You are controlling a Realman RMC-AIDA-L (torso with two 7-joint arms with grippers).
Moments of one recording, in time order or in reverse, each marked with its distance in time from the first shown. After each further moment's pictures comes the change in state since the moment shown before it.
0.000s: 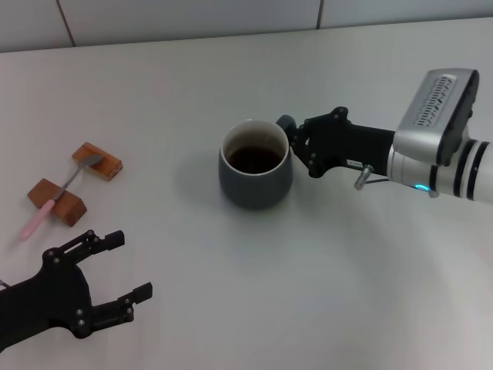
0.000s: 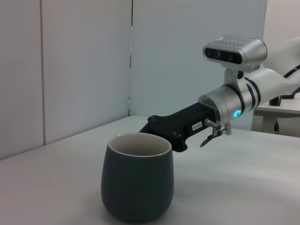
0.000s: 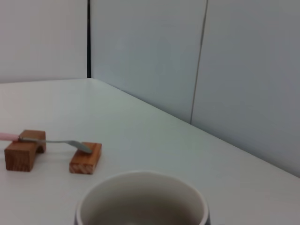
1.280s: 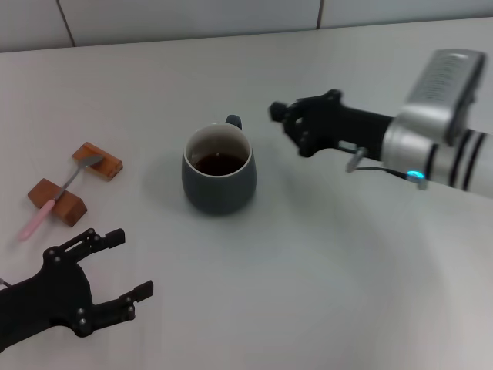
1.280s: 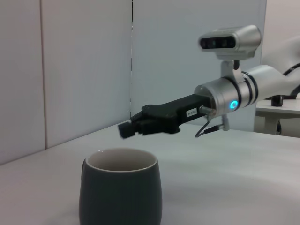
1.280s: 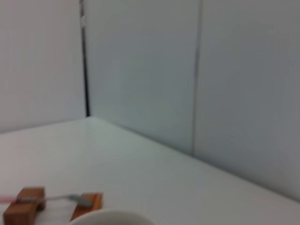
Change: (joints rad) left arm 0.001 -0.002 0.000 -0.008 -0.009 -0.004 0.024; right arm 0.023 0.002 0.101 0.032 0.006 -0.058 0.046
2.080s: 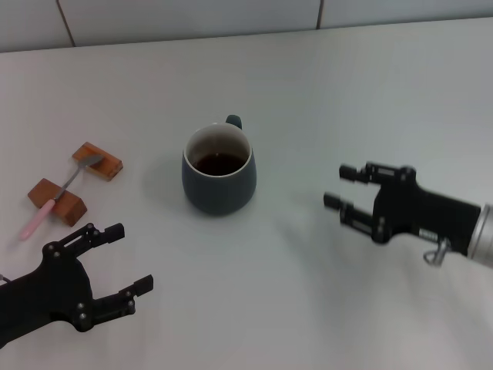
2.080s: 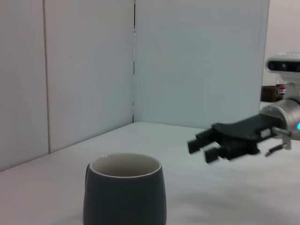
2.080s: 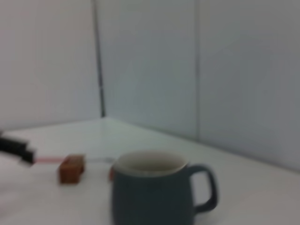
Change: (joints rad) left arm -0.005 -0.001 0.000 0.000 -0.014 -0.001 0.000; right arm -0.322 -0.011 0.008 -0.150 -0.096 -0.288 -0.082
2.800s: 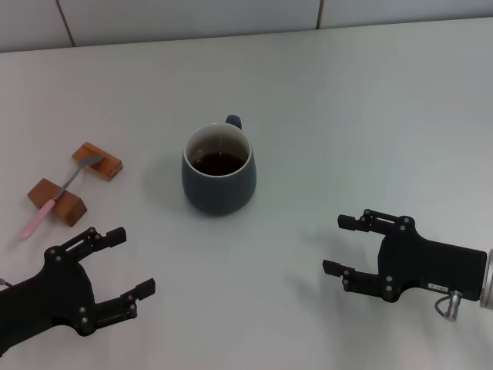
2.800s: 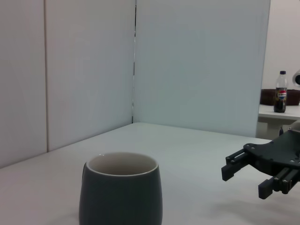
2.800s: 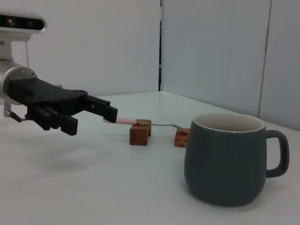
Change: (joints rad) left arm 0.007 -0.002 0.000 -0.012 0.000 0.000 0.000; right arm -0.071 0.001 -0.021 -0.036 -0.139 -0.094 -0.049
